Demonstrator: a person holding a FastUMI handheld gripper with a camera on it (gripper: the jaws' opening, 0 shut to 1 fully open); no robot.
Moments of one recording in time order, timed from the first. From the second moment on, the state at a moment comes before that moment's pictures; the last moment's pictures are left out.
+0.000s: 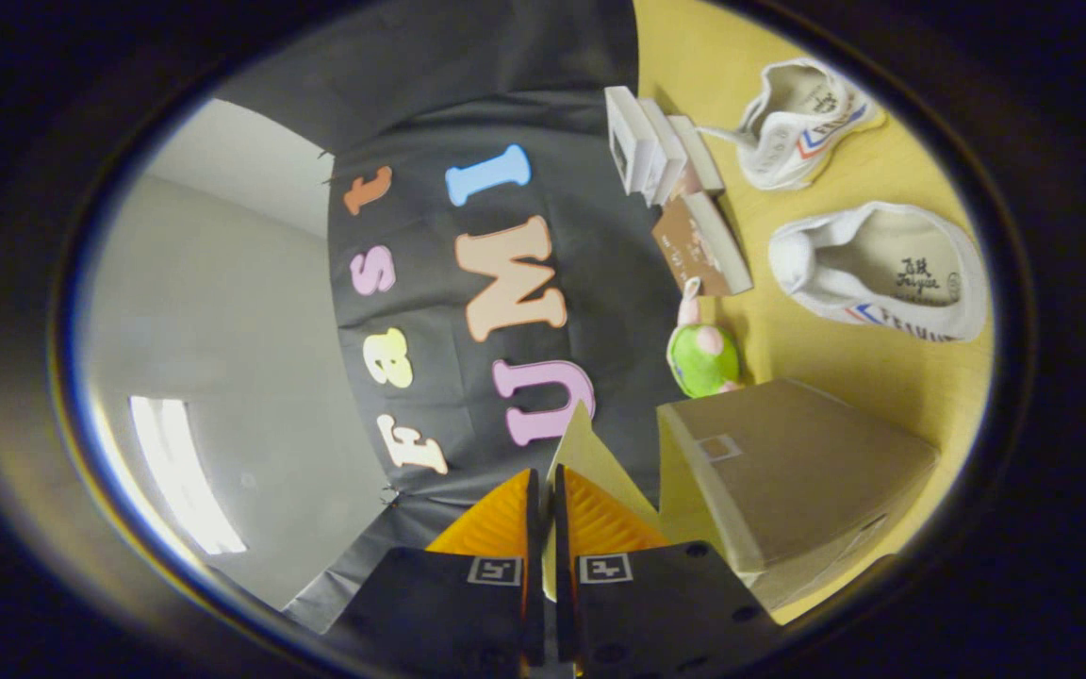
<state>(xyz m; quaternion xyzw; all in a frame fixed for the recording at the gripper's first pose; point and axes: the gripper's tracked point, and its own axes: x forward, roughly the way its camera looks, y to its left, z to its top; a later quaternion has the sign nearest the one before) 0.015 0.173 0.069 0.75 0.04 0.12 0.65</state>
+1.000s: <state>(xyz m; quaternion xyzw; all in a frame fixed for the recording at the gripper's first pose) -0.013 0.390 0.146 0.62 0.11 0.31 0.71</state>
